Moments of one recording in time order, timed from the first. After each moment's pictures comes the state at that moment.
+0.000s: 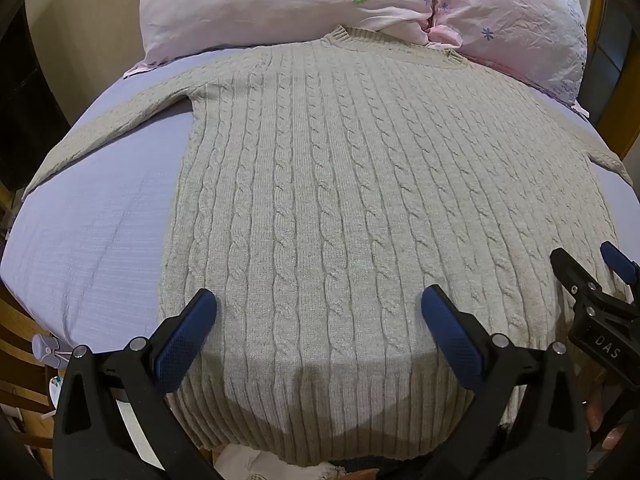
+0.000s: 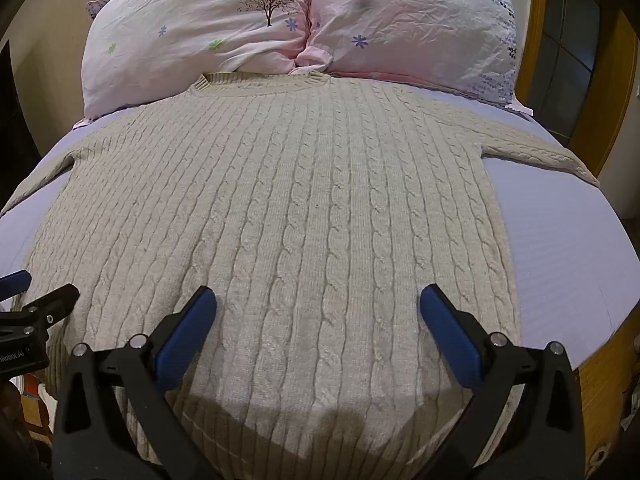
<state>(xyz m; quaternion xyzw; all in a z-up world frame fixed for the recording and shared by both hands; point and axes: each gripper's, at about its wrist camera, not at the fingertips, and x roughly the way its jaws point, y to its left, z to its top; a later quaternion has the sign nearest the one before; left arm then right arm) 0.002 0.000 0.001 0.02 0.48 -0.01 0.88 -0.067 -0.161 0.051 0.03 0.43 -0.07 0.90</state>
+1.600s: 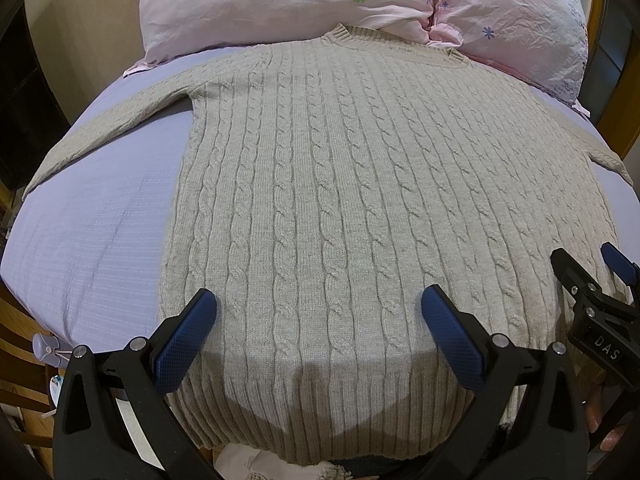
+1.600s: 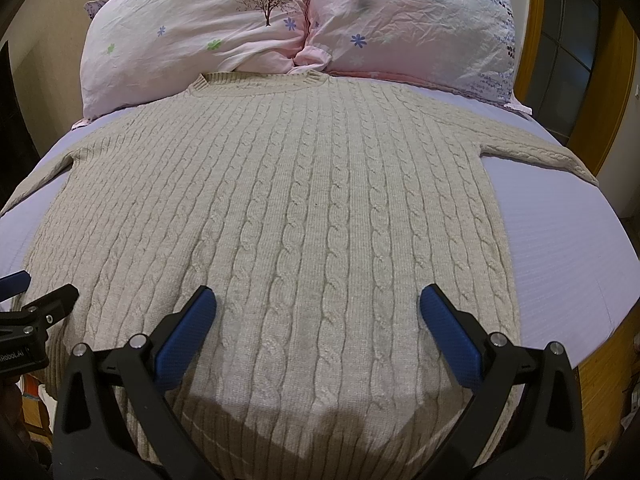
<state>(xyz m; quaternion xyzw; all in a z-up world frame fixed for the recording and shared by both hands) 0.003 0.002 0.002 0.02 0.48 -0.01 0.88 -0.067 -0.161 0.051 0.03 0.43 -0.07 0.90</state>
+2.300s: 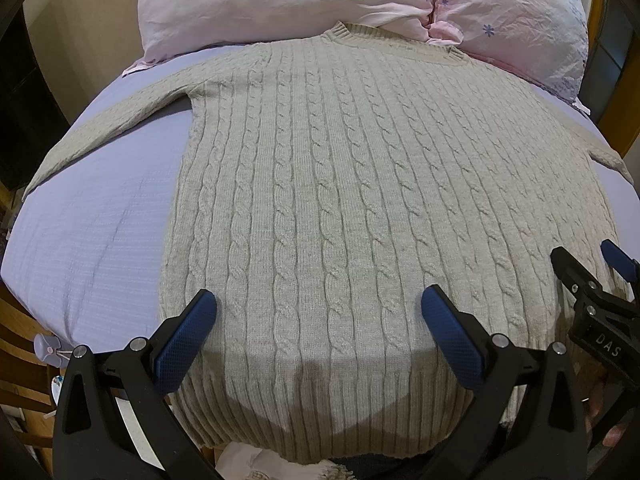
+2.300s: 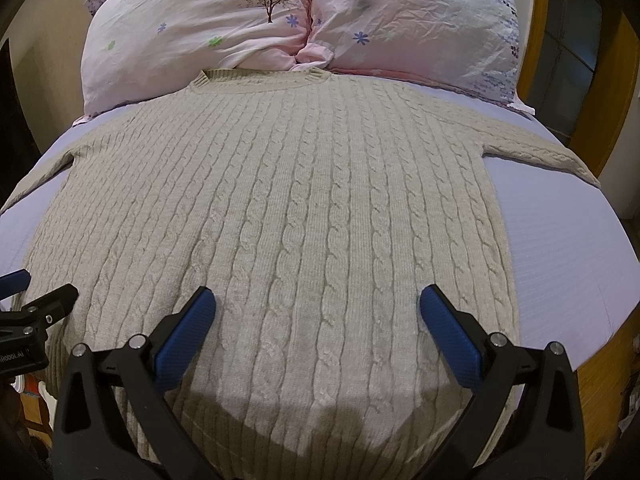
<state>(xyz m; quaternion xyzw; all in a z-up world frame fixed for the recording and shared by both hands) 0.002 0.001 0.000 0.02 0.48 -0.01 0.87 -0.064 -0.158 0.046 0.02 0.43 -0.07 0.90</state>
